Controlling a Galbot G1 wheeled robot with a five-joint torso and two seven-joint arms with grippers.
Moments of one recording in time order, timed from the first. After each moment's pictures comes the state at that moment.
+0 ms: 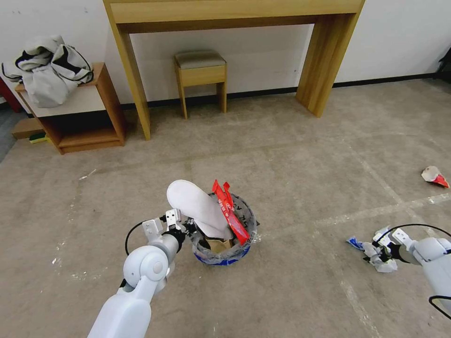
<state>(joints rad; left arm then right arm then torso) 1.16 -1.31 -0.33 -1.90 -0.86 0.60 -0.32 -0.58 0.84 0.27 0.48 -0.26 -0.05 -0.69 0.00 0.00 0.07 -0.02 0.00</state>
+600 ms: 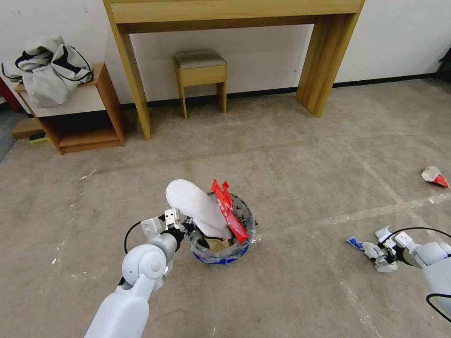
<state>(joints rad) 1.16 -1.30 -0.33 -1.89 -0.87 0.60 -0.31 -0.57 0.85 0.34 0.42 -0.33 -0.04 -0.58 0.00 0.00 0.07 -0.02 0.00</state>
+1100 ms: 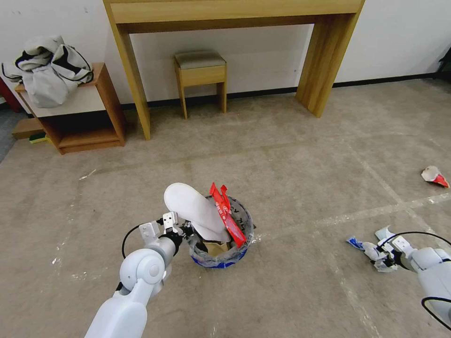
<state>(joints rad) 1.19 -1.31 -0.34 -1.90 -0.86 0.59 -0.31 -0.58 0.89 0.35 0.39 -0.33 -0.05 -0.51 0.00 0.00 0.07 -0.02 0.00</state>
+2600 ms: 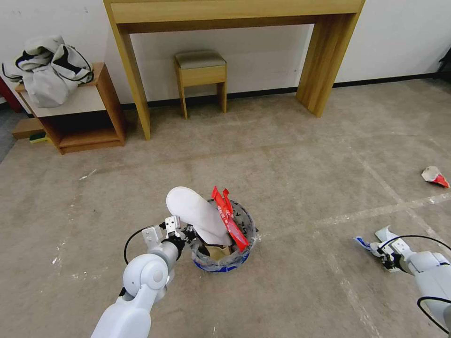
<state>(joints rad) 1.21 -1.33 -0.33 -1.91 -0.83 0.58 -0.31 -0.62 0.88 0.43 0.42 -0.32 -0.06 -0.48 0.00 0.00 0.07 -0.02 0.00</state>
